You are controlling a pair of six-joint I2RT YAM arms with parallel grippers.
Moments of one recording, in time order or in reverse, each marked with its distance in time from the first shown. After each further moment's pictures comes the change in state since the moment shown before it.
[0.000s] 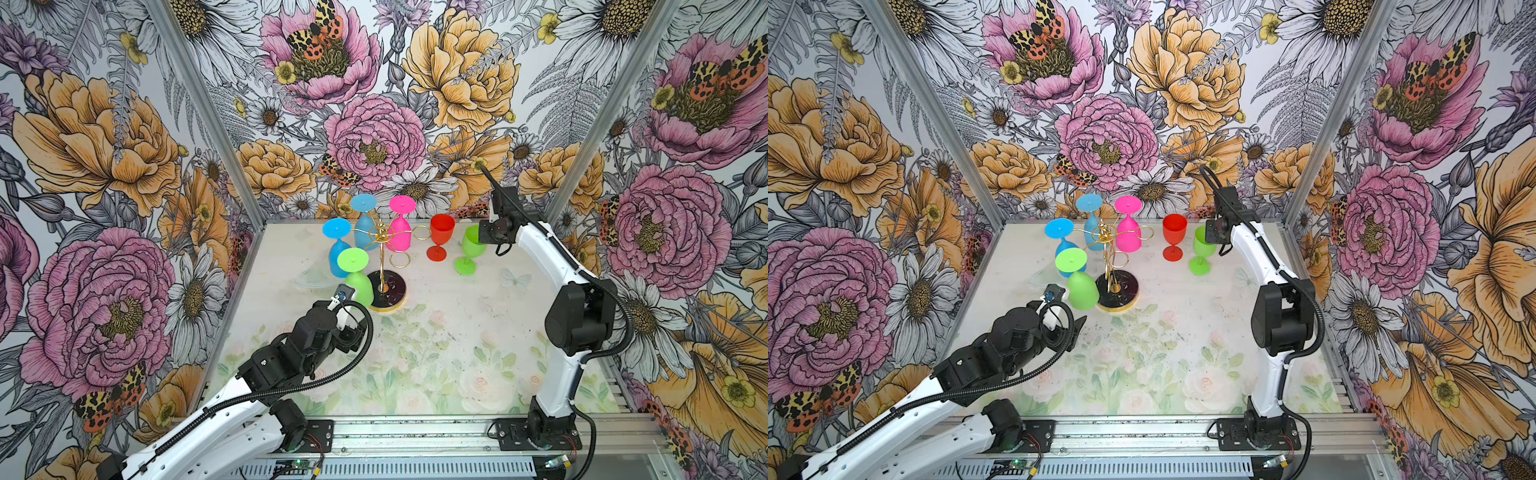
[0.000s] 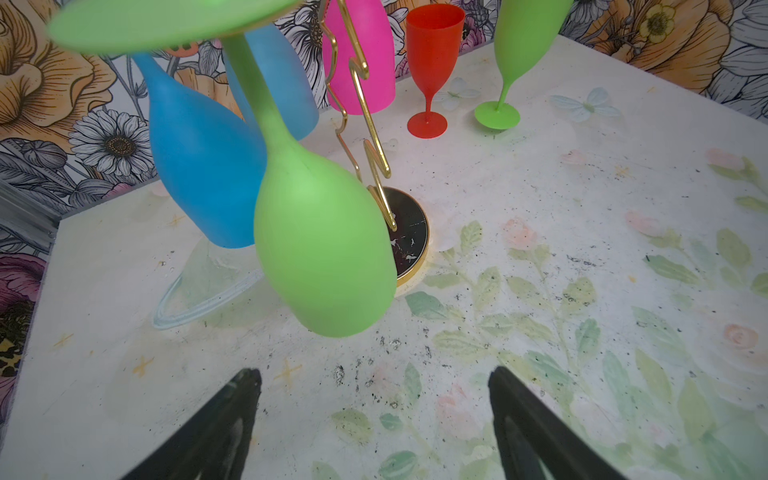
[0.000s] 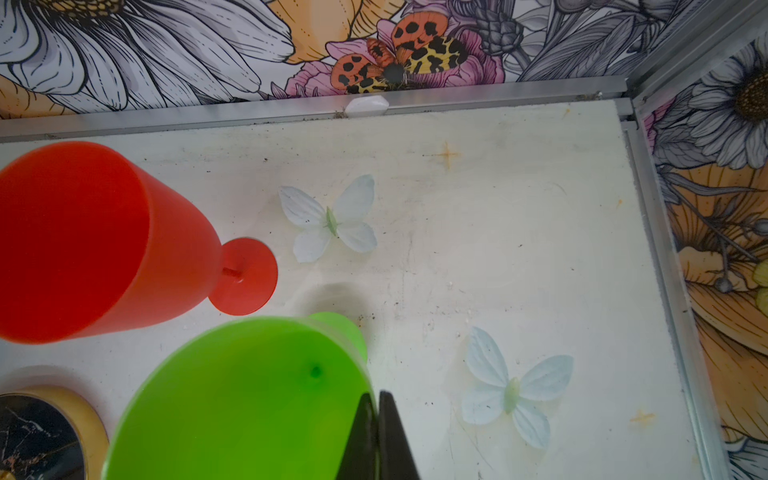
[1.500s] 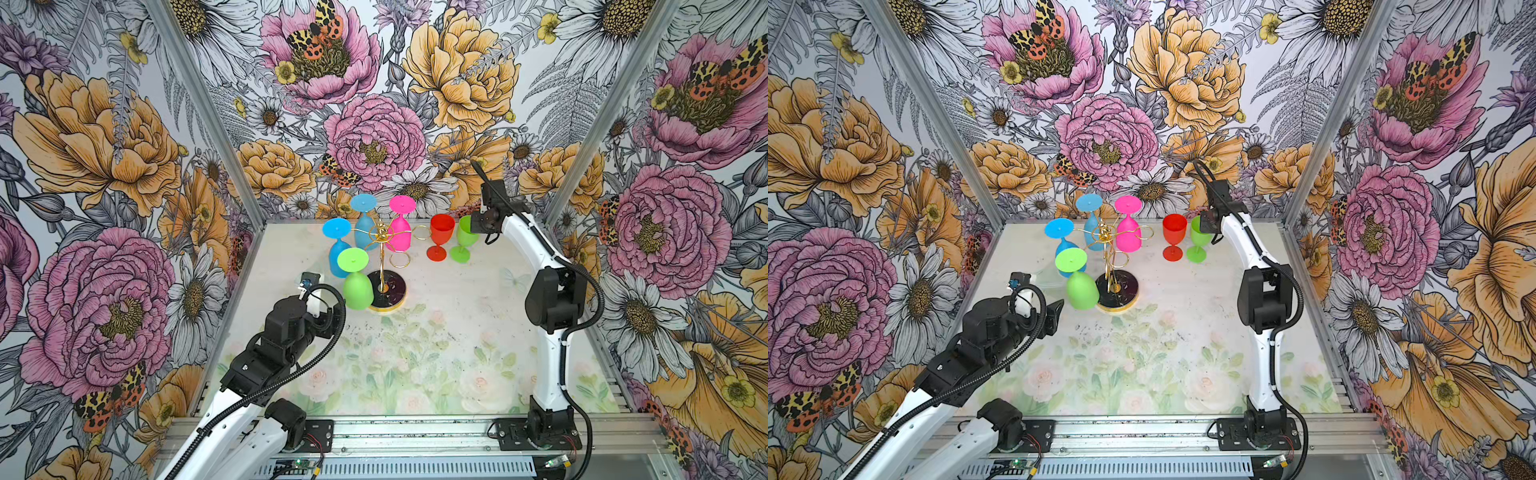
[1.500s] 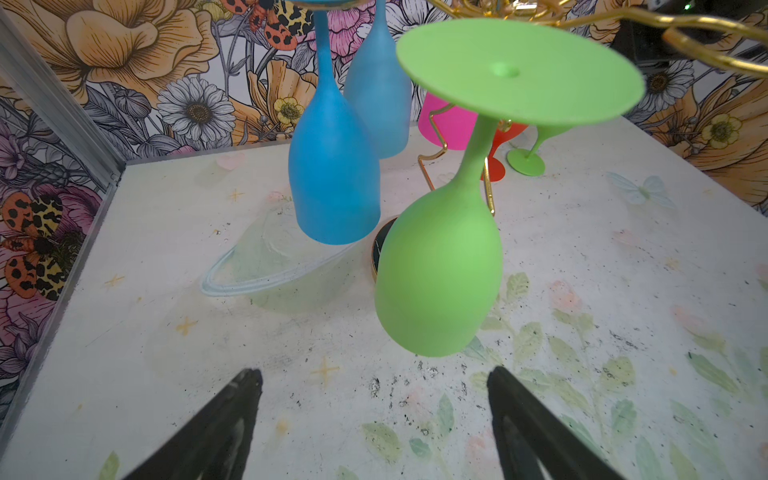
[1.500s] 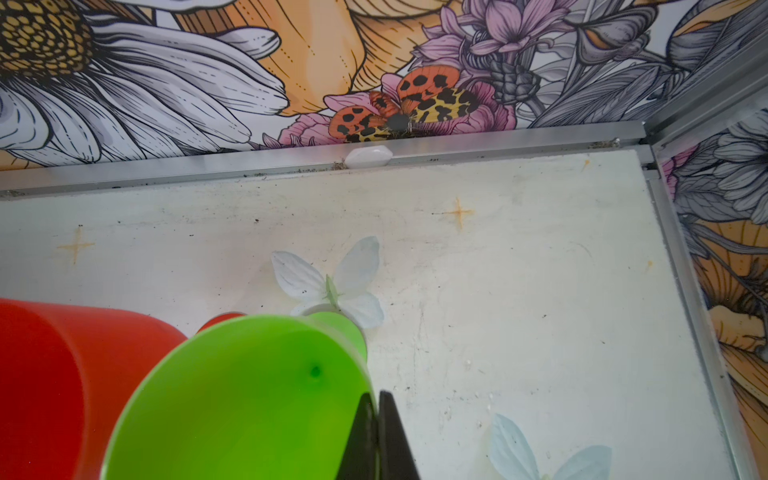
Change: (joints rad) left arm 0.312 -0.072 0.002 0.009 0.162 -0.040; right arm 0.000 0.248 0.279 0.000 0.028 0.001
